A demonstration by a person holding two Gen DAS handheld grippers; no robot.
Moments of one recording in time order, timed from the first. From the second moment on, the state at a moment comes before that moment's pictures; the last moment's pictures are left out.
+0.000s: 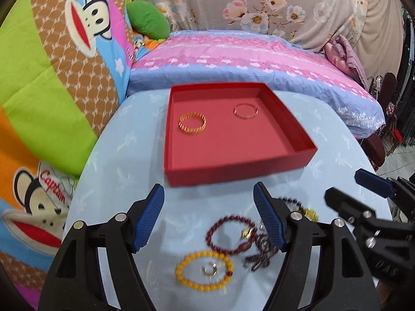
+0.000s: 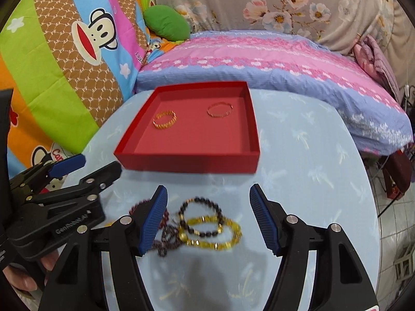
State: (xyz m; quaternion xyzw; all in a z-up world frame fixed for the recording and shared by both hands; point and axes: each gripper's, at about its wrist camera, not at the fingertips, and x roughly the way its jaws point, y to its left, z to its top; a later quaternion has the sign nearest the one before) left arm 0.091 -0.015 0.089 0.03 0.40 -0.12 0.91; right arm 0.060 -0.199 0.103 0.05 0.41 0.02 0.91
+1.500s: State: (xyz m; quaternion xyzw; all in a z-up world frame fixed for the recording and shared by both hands) left arm 0.050 0.027 0.000 0.00 0.43 -0.09 0.90; right arm 0.055 -0.225 0.032 0.08 0.47 -0.02 0.88
